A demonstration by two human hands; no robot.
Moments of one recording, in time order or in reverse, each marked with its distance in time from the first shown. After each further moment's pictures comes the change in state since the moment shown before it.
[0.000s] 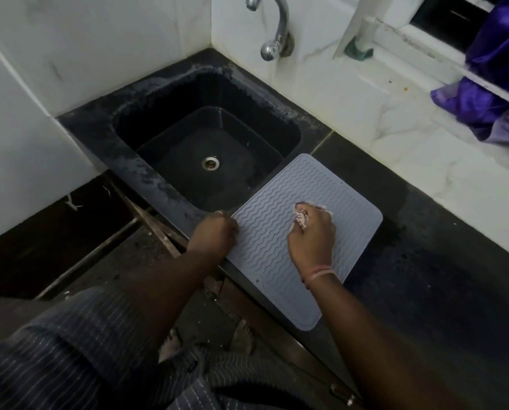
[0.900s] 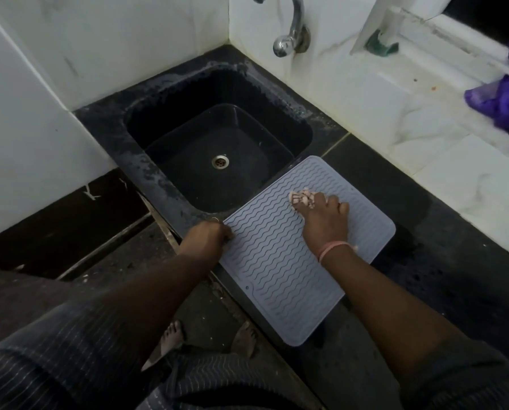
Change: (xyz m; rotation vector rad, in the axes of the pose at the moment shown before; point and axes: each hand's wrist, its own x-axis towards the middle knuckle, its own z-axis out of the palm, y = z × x) left_hand -0.004 0.011 0.007 0.106 -0.027 -0.085; right_hand 0.099 0.043 -0.005 -0.881 -0.276 -0.511
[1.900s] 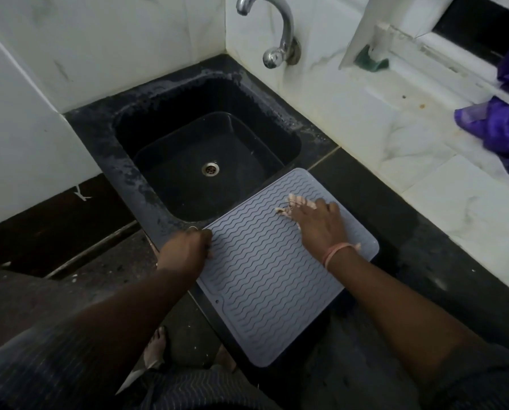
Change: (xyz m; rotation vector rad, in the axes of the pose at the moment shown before) left_hand 0.002 0.035 0.008 0.089 0.082 -0.184; right_hand 0.031 0.061 0.008 -0.043 0.066 -0.262
